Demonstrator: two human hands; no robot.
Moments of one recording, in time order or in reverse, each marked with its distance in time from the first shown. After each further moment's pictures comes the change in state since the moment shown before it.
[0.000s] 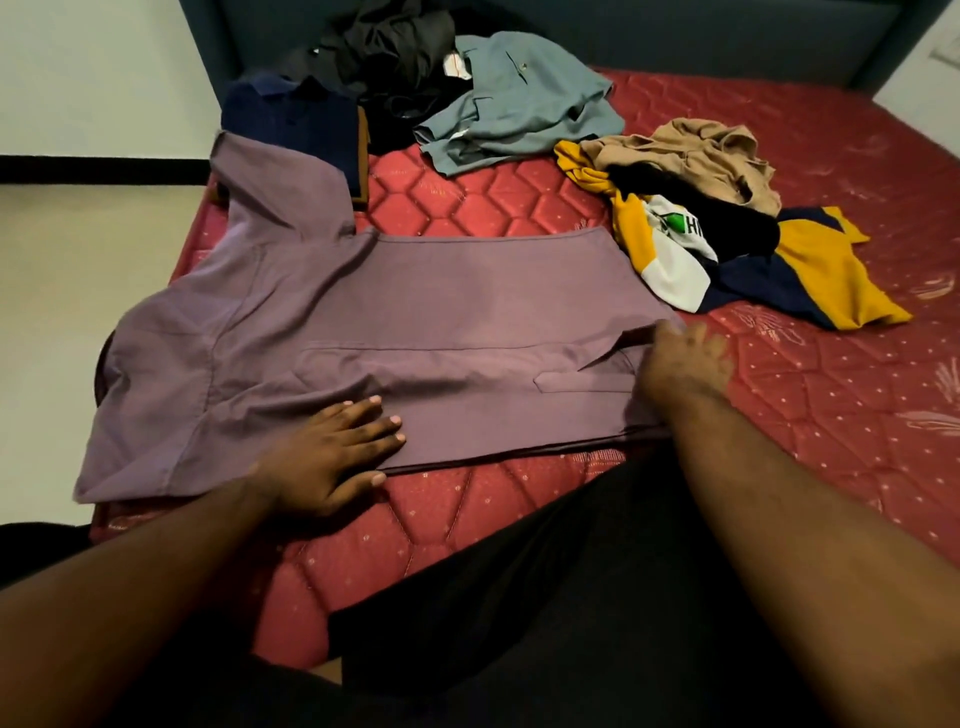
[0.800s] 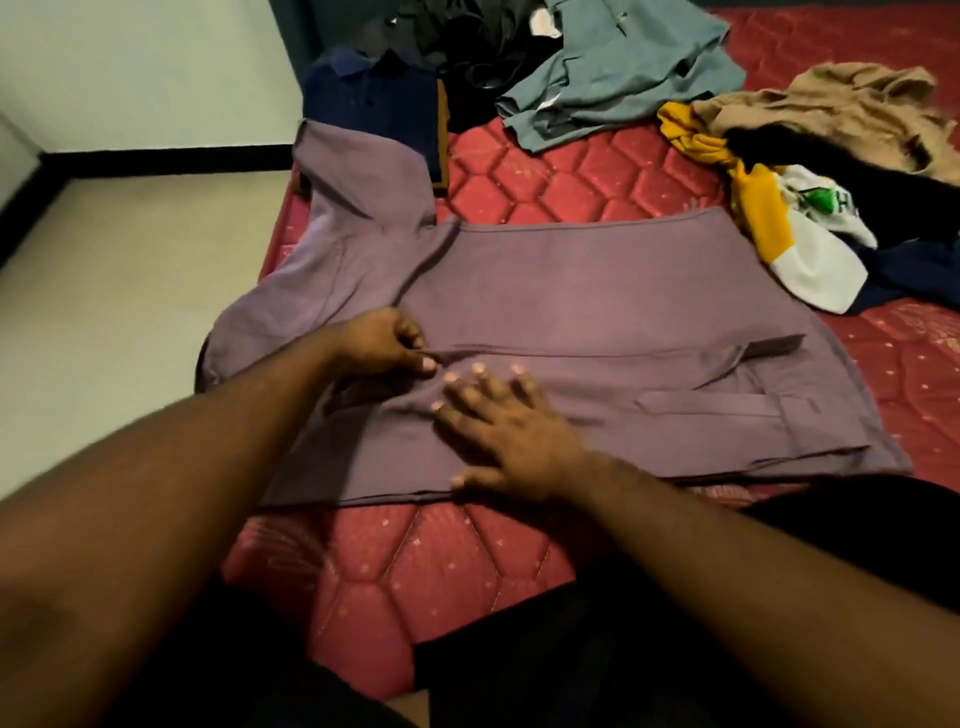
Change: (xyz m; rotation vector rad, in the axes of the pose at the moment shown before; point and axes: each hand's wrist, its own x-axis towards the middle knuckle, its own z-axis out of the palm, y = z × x) left_hand 0.073 -0.102 -0.071 -0.661 -0.299 -0.728; right_hand -0.102 -0.161 0.085 -0.051 -0.067 -1.342
